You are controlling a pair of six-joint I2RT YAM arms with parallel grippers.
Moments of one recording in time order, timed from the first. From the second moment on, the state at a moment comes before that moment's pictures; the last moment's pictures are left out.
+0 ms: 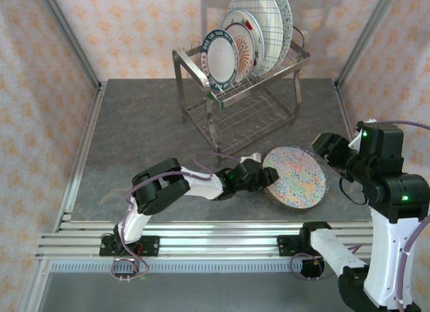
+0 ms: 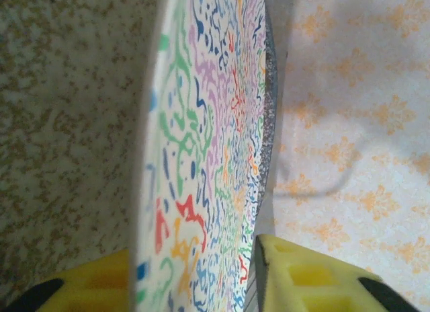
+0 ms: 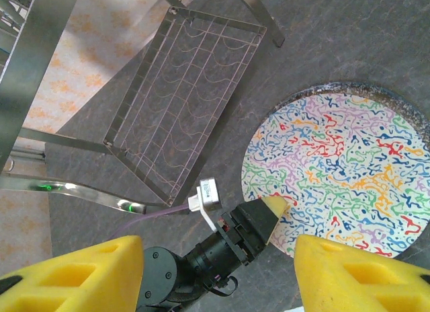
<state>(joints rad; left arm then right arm) -1.04 2.07 1.14 0.49 0.09 -1.43 0.04 0.89 1.64 -1.48 -0.12 0.69</state>
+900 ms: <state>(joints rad) -1.03 2.07 1.39 -0.05 0.13 -1.30 0.04 0.91 1.64 -1.45 -0.12 0.69</state>
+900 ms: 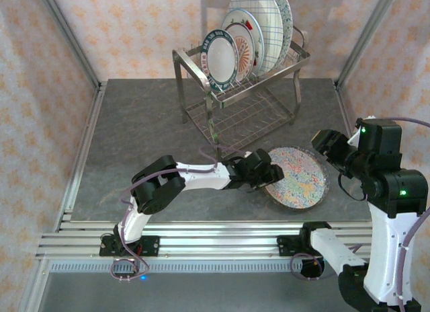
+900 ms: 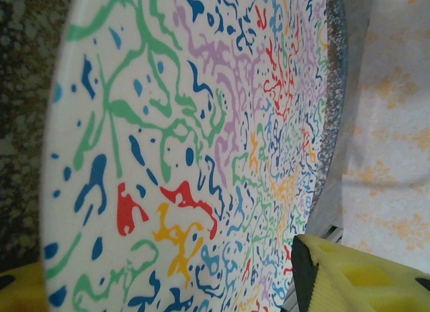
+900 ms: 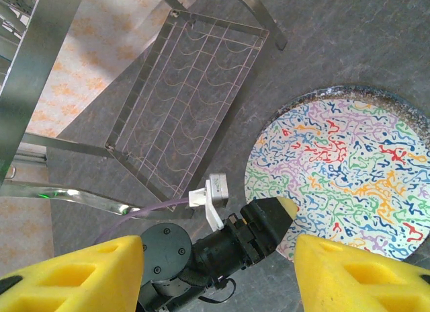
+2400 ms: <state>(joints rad) -1.01 2.06 1.59 -0.49 0.08 -1.15 0.04 0.93 1.62 -1.35 -0.12 0.66</state>
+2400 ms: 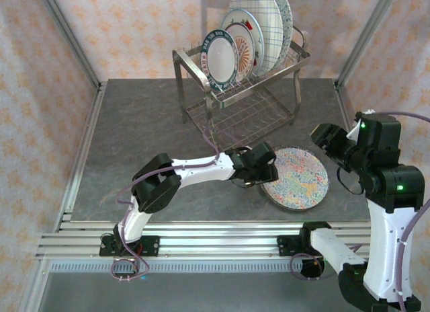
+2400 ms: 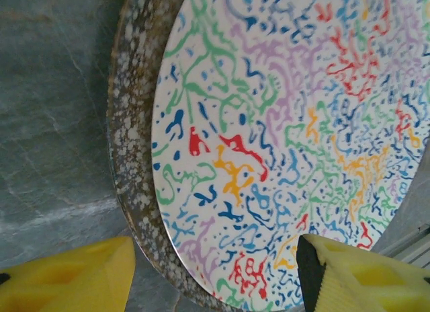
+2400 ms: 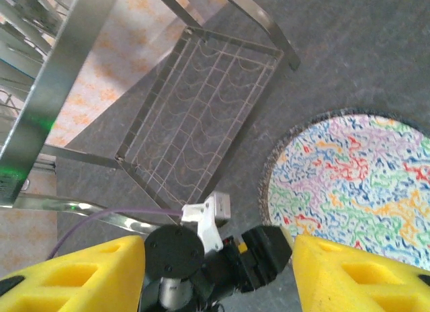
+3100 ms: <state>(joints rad) -1.00 1.36 1.37 -0.21 -0.12 -0.90 0.04 1.39 1.88 -0.63 -0.36 0.19</state>
